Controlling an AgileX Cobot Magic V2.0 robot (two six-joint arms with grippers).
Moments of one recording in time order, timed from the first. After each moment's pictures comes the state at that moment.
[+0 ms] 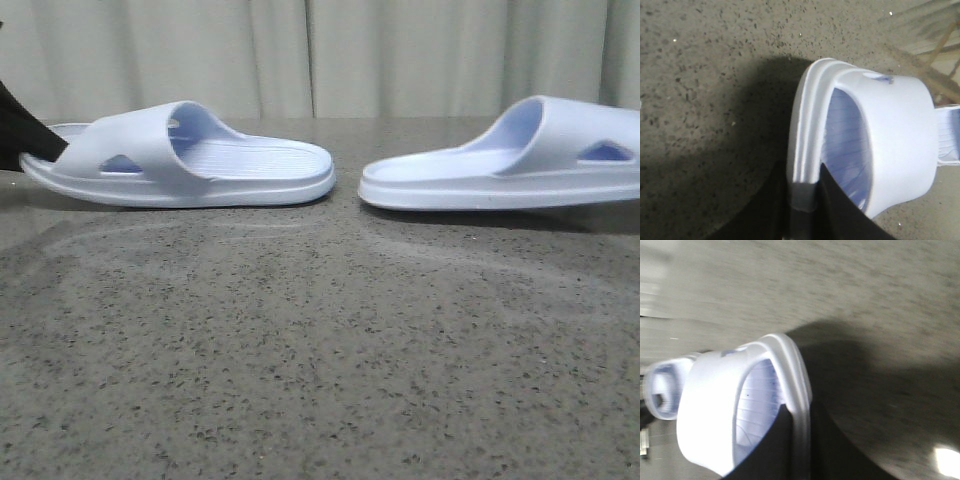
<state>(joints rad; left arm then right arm) 0.20 1.79 -1.13 -1.18 1.13 0.91 -0.54 1.51 -0.86 1.24 1.11 -0.88</state>
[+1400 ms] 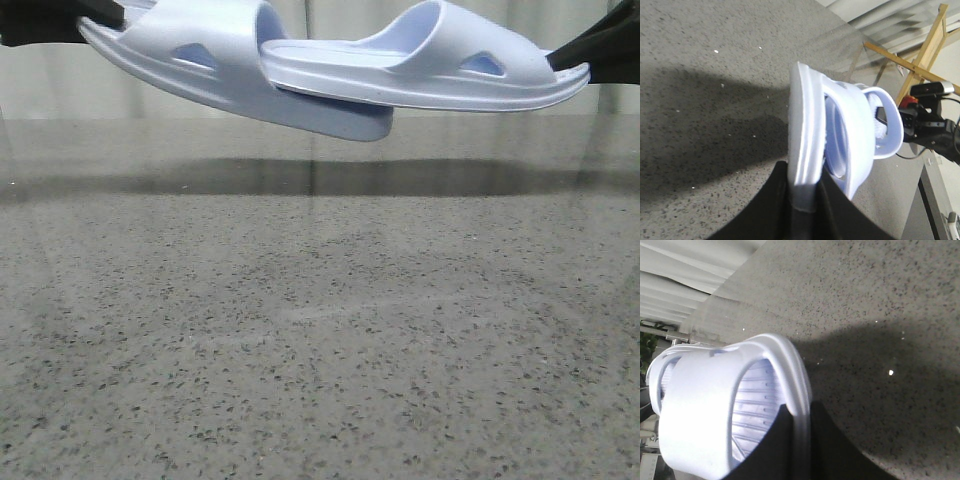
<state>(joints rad) 0.06 1.68 -1.23 -1.34 1.18 0.79 -0.28 1.71 -1.12 1.40 1.10 -0.95</state>
